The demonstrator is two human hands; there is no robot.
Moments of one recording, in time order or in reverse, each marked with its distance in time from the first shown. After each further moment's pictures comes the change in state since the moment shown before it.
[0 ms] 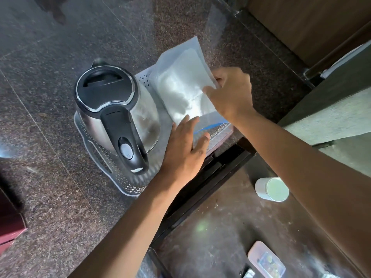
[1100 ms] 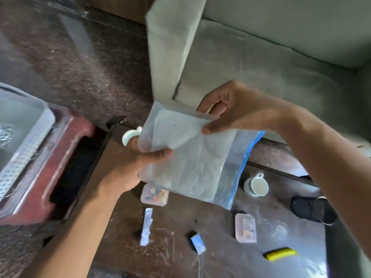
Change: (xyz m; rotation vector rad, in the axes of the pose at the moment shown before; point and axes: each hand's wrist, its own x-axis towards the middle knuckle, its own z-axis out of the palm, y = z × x) left_hand -0.157 0.142 0.214 -0.675 -0.762 -0.107; right_hand -0.329 0.224 -0.365 0.242 -0.363 0.331
